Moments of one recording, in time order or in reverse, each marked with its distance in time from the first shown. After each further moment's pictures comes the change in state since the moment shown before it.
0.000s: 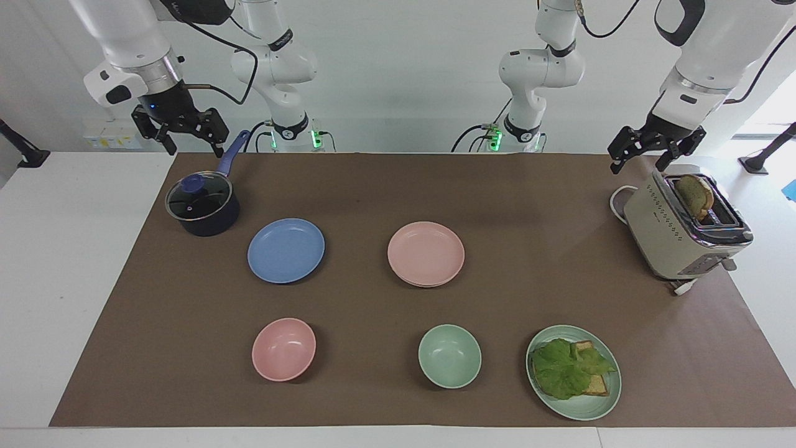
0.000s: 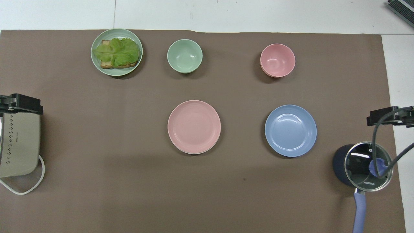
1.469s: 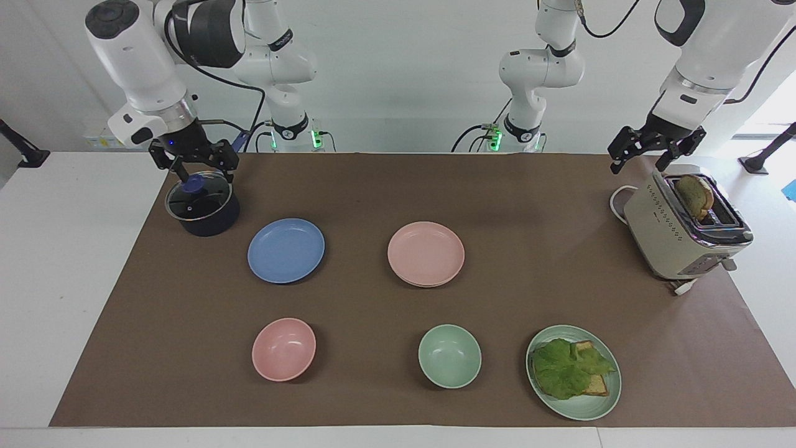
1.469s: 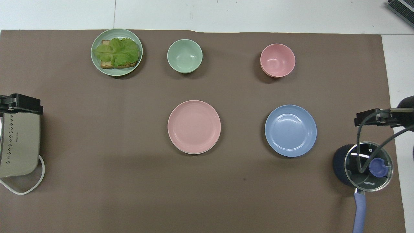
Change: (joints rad) left arm 0.000 0.000 0.000 0.000 0.000 0.000 0.000; right arm -0.003 0.013 -0.003 -0.242 0.000 0.255 -0.100
